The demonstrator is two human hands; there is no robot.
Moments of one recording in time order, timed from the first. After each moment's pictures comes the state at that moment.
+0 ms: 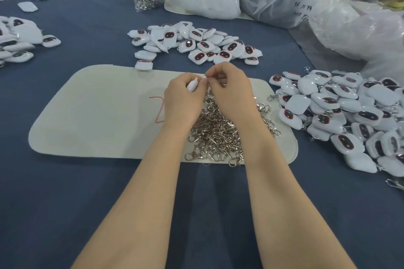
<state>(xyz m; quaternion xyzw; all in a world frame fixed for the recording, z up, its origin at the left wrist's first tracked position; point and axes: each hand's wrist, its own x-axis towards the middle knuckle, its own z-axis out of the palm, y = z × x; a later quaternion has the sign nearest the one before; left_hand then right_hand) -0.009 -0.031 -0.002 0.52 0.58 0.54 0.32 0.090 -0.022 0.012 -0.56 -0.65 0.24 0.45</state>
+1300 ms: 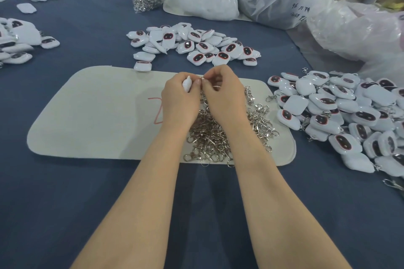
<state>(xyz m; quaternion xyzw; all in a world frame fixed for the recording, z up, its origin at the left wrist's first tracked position) -0.010 -0.029 -0.004 0.52 0.59 0.55 0.28 0.079 -0.024 0.002 -0.55 -0.61 0.25 0.51</state>
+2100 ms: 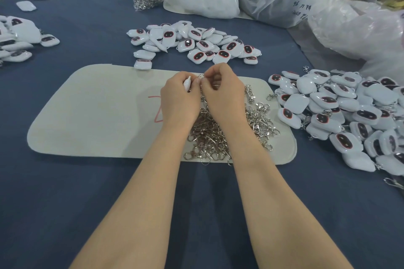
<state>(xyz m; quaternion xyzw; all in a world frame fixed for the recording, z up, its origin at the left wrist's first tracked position) -0.010 -0.029 -0.007 0.53 0.62 0.53 0.23 0.075 -0.026 0.000 -0.56 -0.61 0.22 0.51</state>
